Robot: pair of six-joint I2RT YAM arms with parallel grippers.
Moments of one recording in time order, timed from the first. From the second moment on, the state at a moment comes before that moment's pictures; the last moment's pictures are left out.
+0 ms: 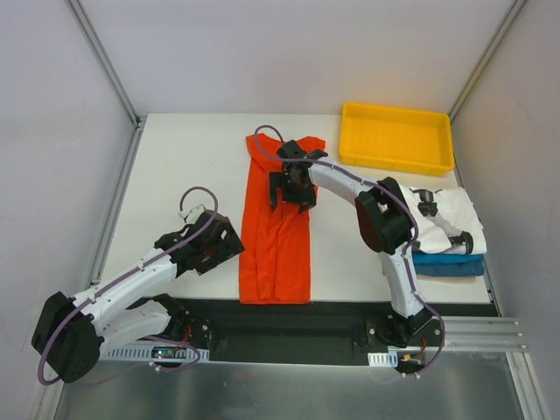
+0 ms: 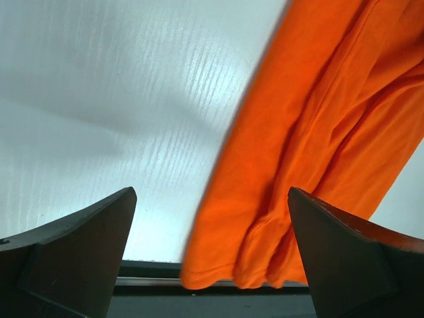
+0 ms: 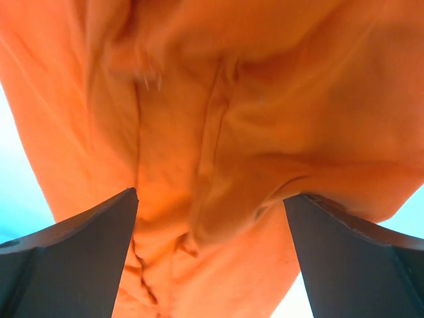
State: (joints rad) left arm -0.63 0.98 0.57 -0.64 -0.18 -1.08; right arm 0.67 2.21 1.78 -0.81 -0.07 0.55
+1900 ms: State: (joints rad) left arm -0.81 1.10 0.39 -0.37 0.13 -1.24; right arm 1.10 1.79 1.22 -0.55 -0.02 0.64
